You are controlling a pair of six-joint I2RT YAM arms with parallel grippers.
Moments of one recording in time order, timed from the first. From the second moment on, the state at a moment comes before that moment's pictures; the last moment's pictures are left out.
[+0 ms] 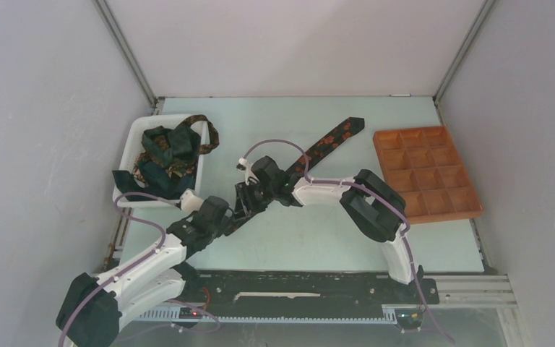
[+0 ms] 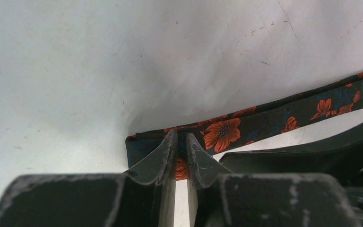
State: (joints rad) left arm -0.58 0.86 0.35 -0.43 -0.44 -1.32; right arm 0.95 2.08 1.36 0.03 -0.51 0.64
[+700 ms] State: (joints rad) left arm -0.58 0.85 0.34 -0.41 -0.45 -1.33; right arm 0.97 2.17 1.42 0.01 -0.51 0.64
